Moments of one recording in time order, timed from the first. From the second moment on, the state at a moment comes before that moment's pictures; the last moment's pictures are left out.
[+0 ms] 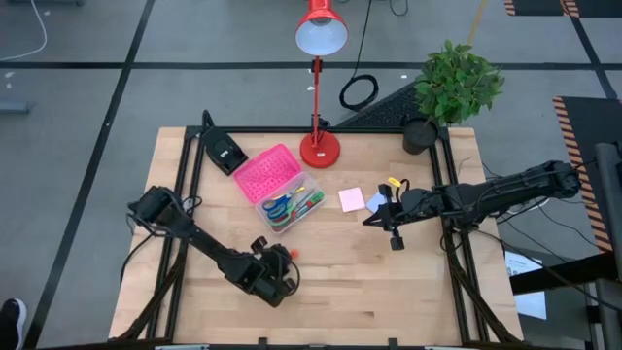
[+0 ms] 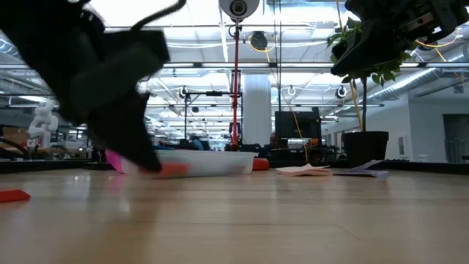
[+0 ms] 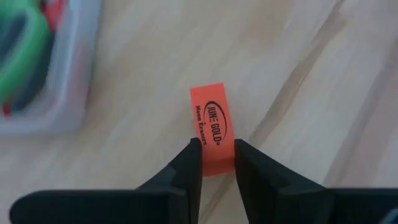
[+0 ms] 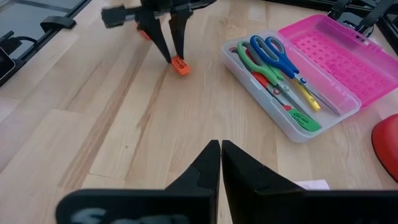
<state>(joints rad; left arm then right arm) -0.58 1.91 1.08 -0.45 -0.62 -1.09 0.14 0.96 0.53 -0.13 0.03 -0.07</state>
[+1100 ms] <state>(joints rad) -0.21 1.63 1.09 -0.31 -0.65 -0.49 0.14 0.96 0.53 -0.16 0.03 -0.10</state>
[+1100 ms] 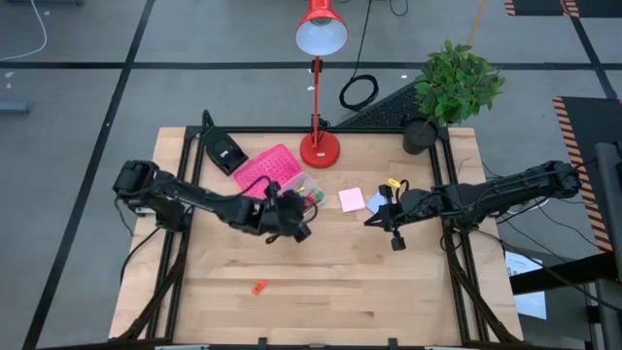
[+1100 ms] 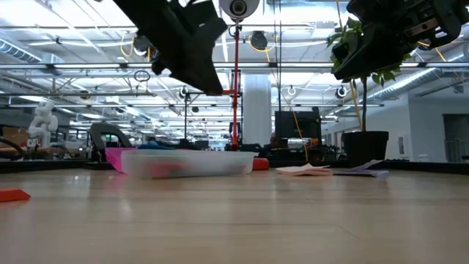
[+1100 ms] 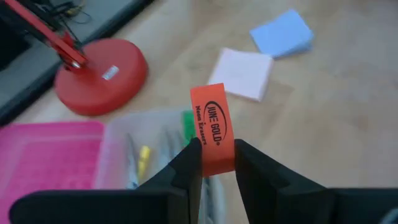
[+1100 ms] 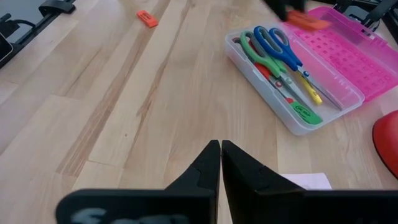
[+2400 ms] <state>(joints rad) -0.03 1.87 1.09 -0.20 -0.43 -0.51 0.14 0.96 0.51 -0.15 0.03 -0.12</state>
